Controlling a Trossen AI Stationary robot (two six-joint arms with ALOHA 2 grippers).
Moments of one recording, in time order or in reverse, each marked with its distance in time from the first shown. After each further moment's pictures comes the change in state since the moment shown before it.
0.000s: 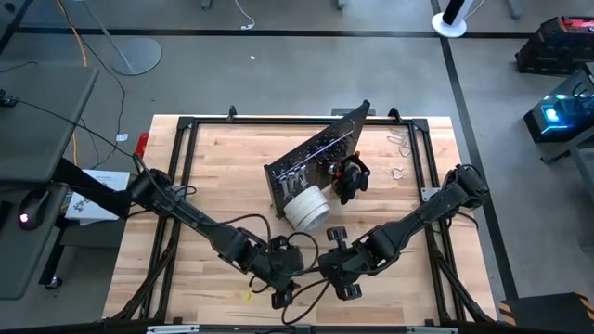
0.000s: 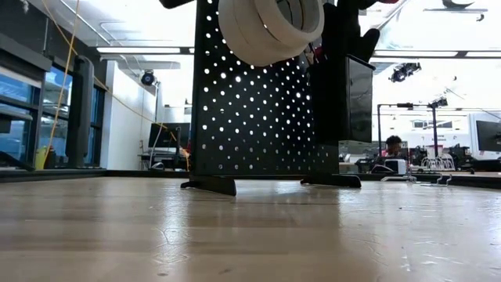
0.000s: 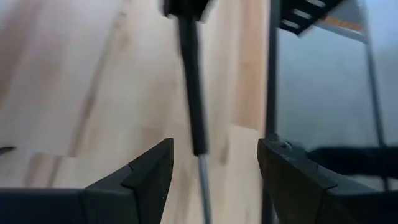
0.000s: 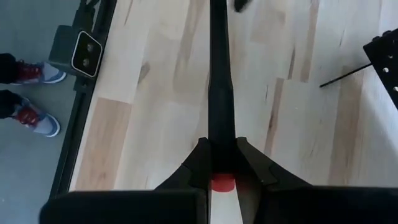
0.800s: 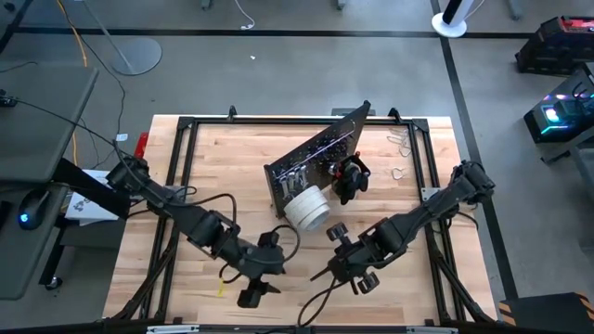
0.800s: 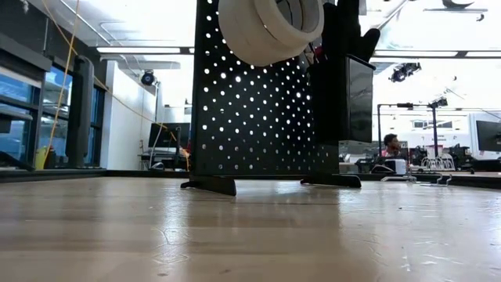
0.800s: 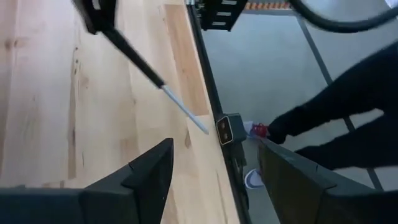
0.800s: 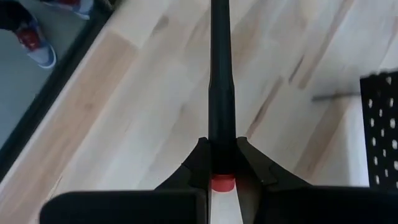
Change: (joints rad) left arm -0.023 -0.200 -0.001 -0.067 0.136 0.277; right arm -0.009 -0.065 -0.001 -0.119 -0.056 -0.360
